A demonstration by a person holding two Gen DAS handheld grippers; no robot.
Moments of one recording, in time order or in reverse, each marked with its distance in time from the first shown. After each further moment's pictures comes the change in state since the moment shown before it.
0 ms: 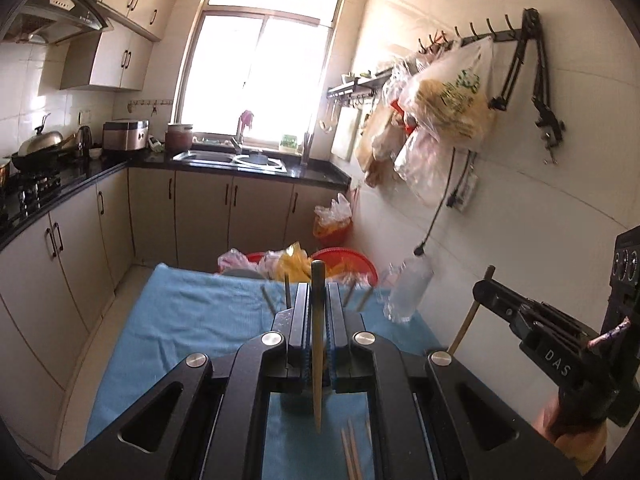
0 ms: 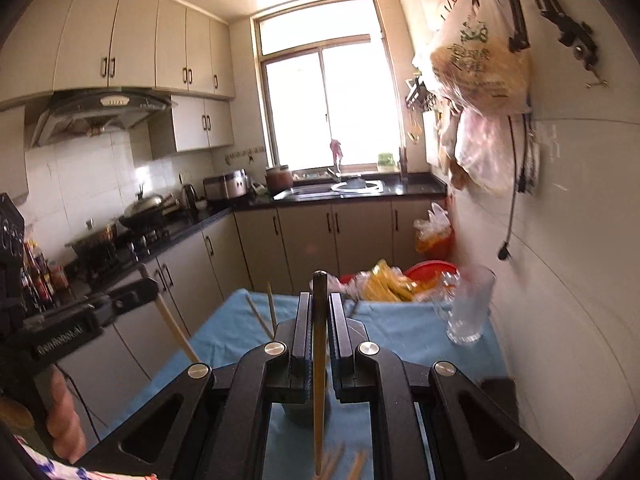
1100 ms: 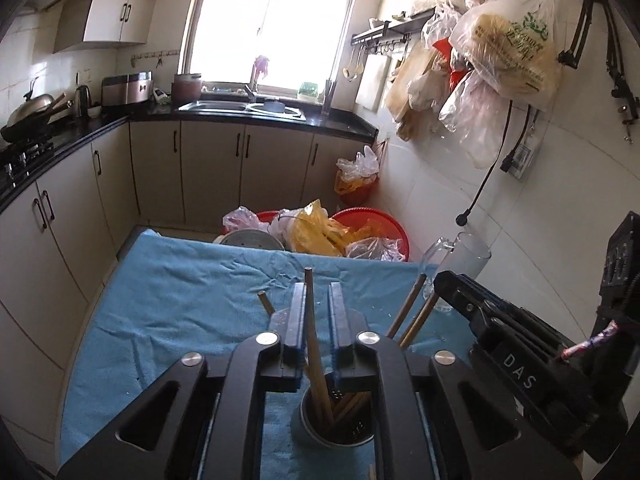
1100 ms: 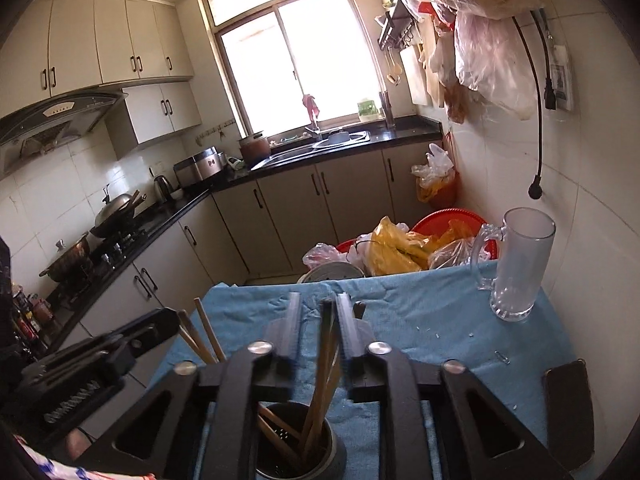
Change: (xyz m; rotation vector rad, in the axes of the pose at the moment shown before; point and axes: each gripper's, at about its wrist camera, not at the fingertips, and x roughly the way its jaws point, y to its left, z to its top) left arm 0.147 0.024 -0.003 -0.033 0.181 0.063; right arm 0.154 -0.037 -0.025 0.161 0.138 -0.032
